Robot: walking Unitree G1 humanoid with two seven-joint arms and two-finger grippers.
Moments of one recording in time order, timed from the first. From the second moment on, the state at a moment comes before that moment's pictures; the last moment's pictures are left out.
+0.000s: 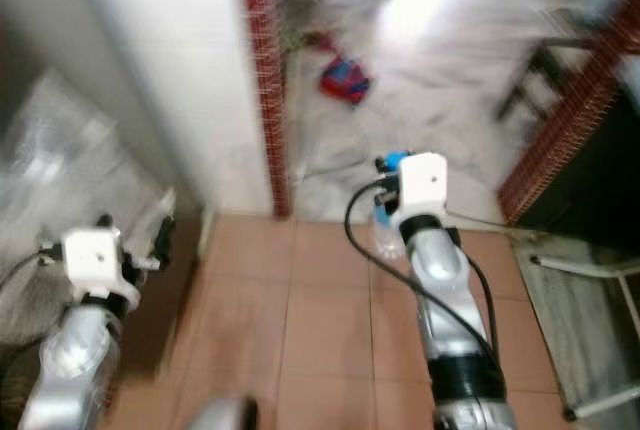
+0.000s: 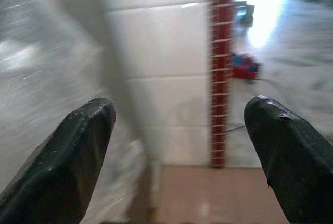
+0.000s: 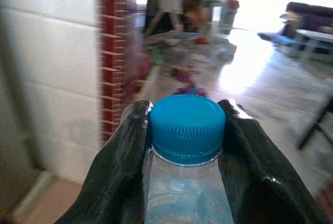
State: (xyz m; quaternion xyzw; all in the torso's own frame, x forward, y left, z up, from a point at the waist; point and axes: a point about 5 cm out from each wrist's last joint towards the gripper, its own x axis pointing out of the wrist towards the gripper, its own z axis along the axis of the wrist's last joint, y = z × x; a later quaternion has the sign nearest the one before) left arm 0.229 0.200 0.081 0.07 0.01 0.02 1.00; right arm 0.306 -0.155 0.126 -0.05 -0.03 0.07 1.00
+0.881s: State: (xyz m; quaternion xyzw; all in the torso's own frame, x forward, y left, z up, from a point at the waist) left arm 0.230 0.195 0.085 0.05 0.00 0.05 1.00; right arm 0.317 -0.148 0.127 -0.04 -0.04 0.08 1.00
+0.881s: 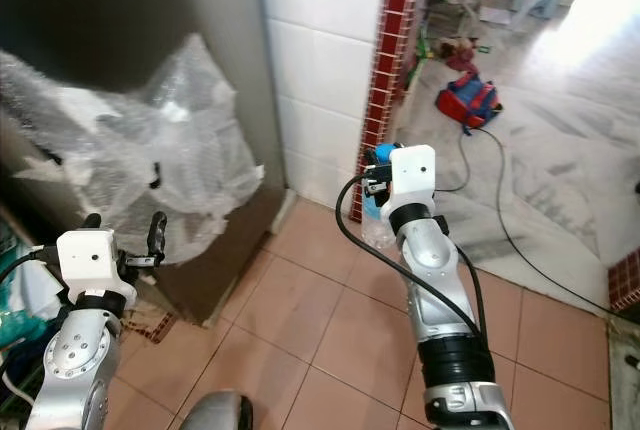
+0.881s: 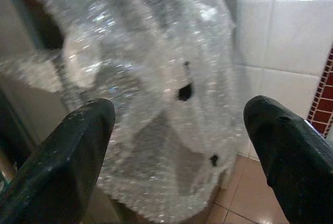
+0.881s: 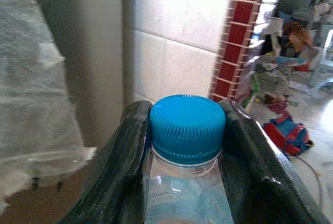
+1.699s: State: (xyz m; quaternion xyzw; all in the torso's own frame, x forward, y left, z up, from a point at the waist) left arm 0.247 0.214 0.097 0.05 -0.02 0.07 1.00; right arm 0.320 -0.140 0.124 -0.04 -0.03 0.10 0.99
